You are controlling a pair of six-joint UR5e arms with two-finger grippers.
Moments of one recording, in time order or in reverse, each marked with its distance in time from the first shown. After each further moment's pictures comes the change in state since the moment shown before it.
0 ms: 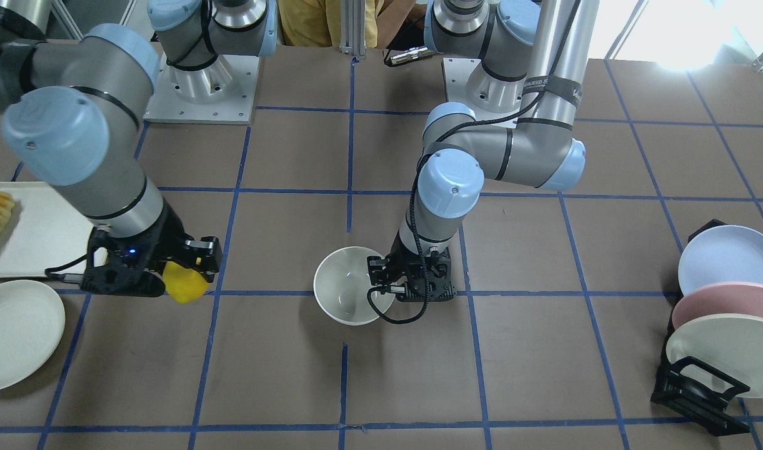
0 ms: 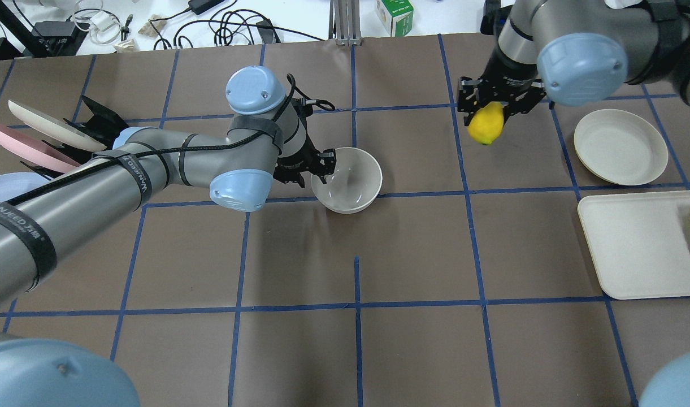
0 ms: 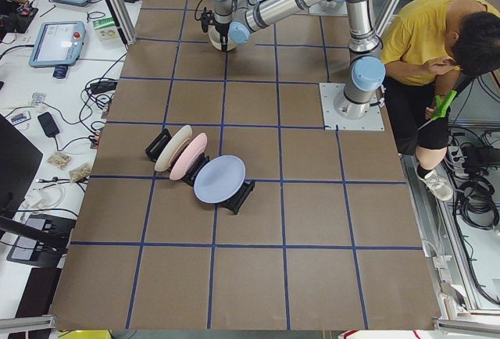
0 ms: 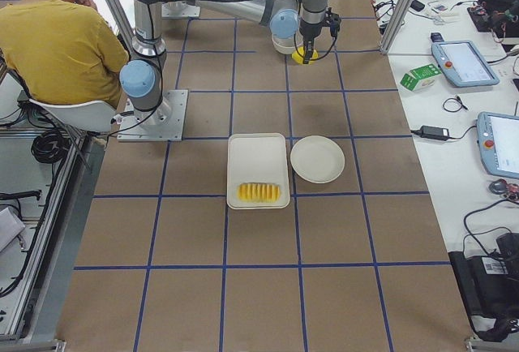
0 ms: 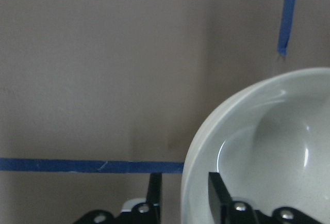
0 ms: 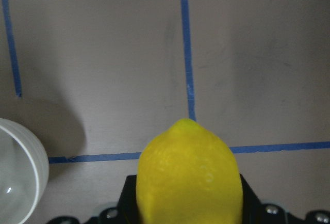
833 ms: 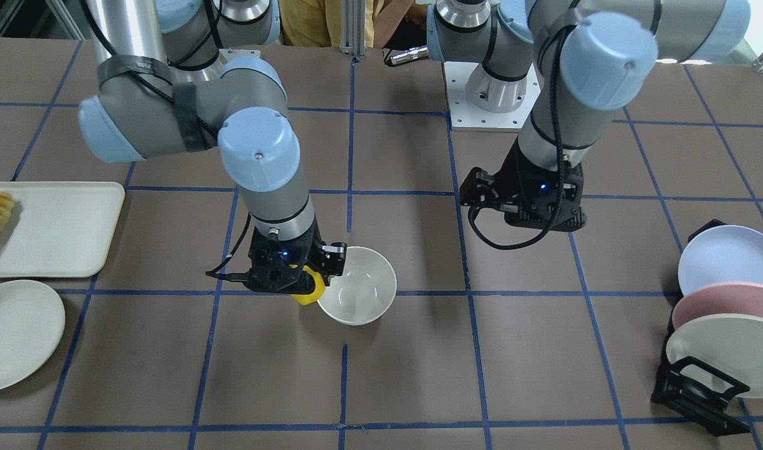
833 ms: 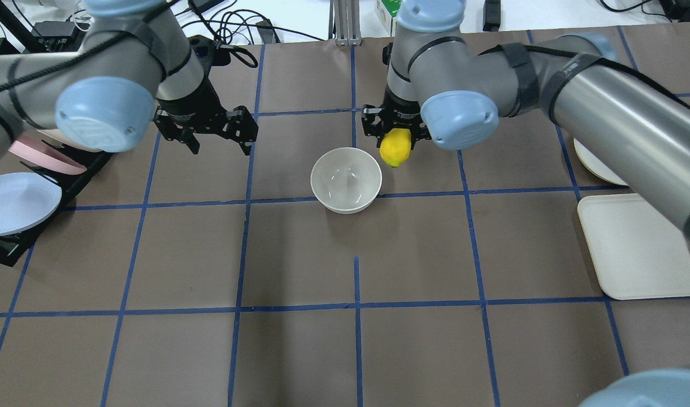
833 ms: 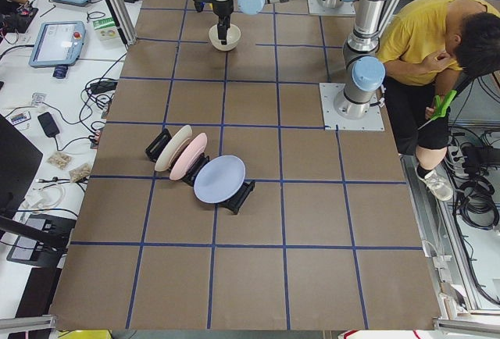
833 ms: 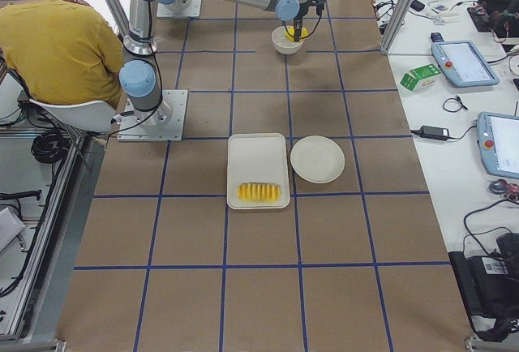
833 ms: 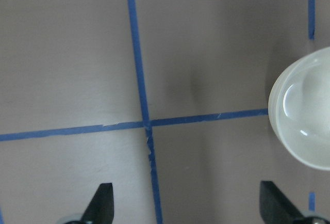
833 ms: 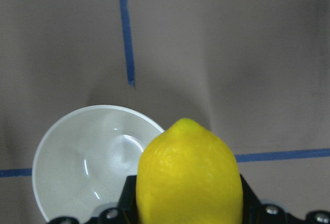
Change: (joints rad) left arm 0.177 0.282 0.202 -0.636 0.107 0.343; right arm 0.262 0.119 -0.001 -0.190 0.003 0.282
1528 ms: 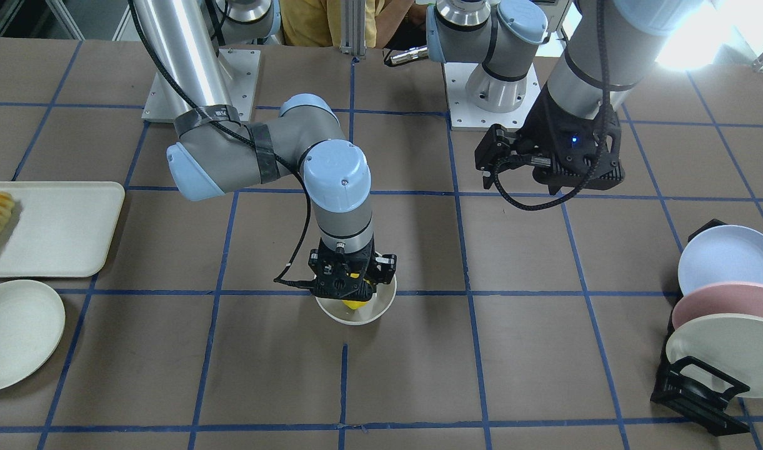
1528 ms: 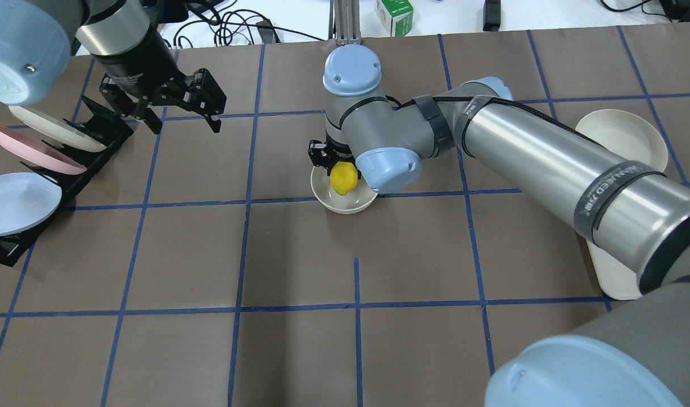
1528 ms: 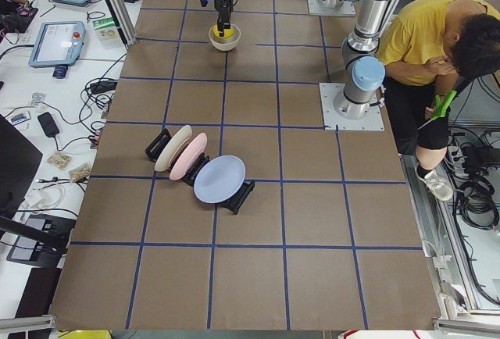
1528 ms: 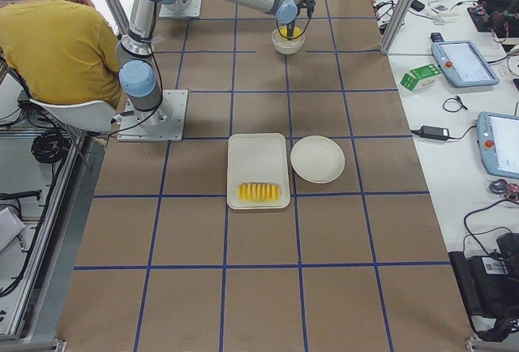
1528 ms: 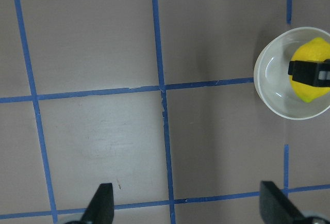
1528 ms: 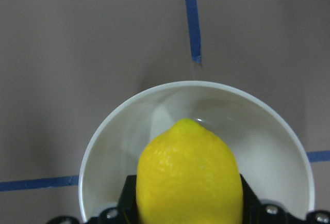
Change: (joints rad) left arm 0.015 0.039 0.086 -0.119 -0.026 -0.019; right arm 0.106 0.121 0.005 -0.122 -0.001 0.144
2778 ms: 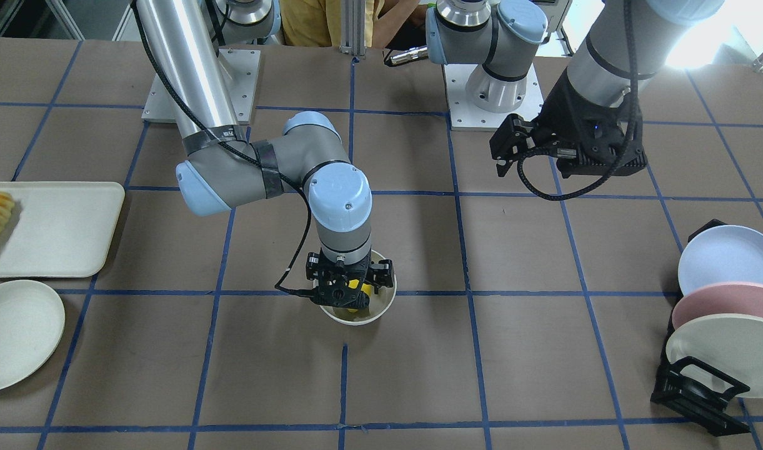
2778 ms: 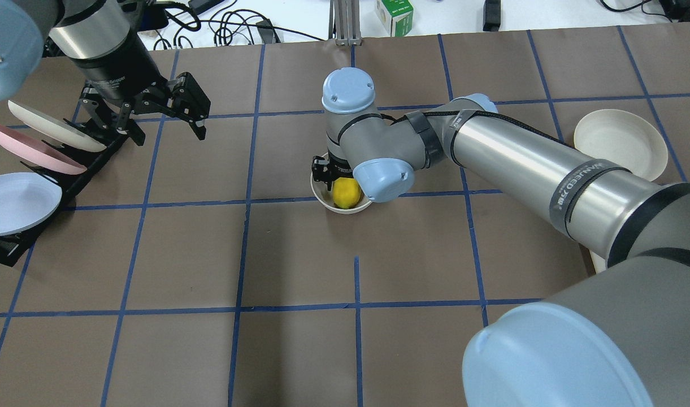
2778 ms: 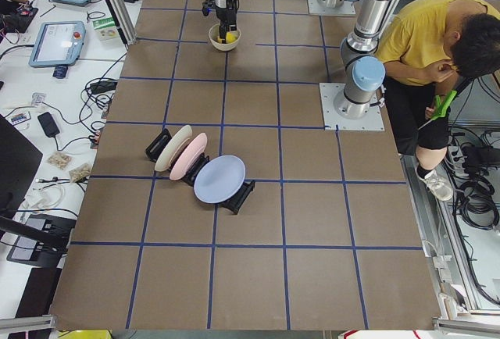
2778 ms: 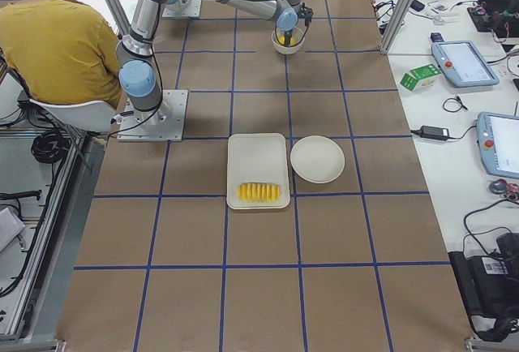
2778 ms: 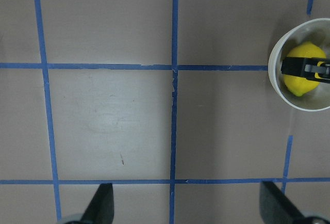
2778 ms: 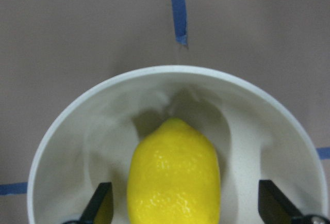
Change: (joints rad) left arm 0.036 0.028 0.011 -0.079 0.001 -0.043; right arm -0.006 0.019 0.007 0.027 -0.015 -0.002
